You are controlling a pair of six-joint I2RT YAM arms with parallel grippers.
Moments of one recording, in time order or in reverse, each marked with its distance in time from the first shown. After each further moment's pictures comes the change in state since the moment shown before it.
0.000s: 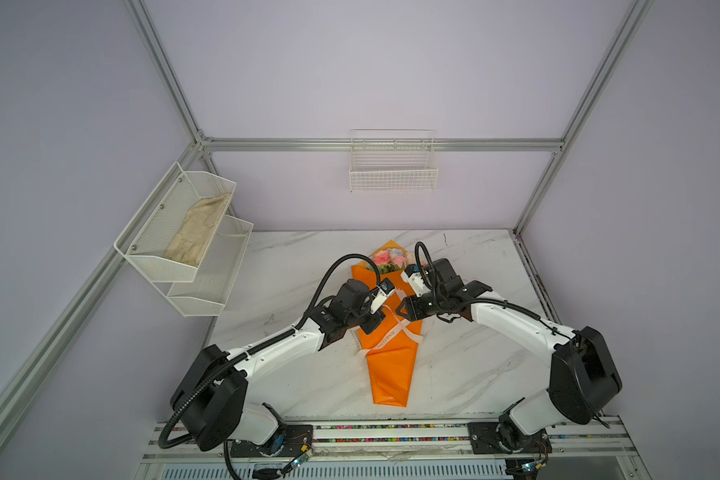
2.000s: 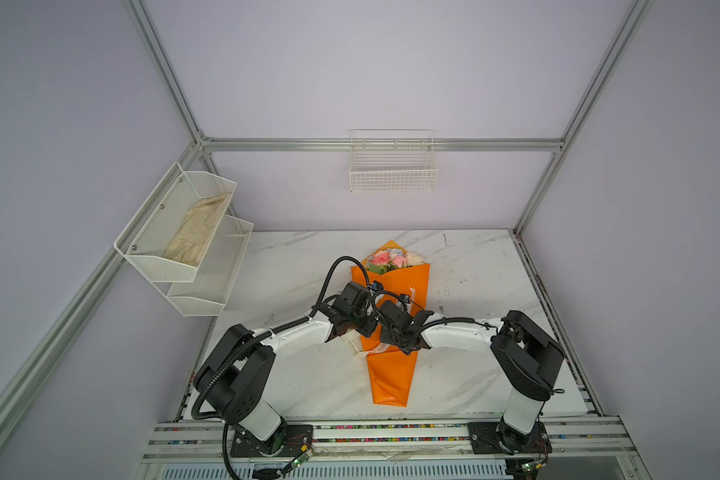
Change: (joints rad) left arm 0.061 0.142 0.001 -0.063 0.066 -0.268; right arm 0.357 0.294 -0.035 0.101 0.600 0.788
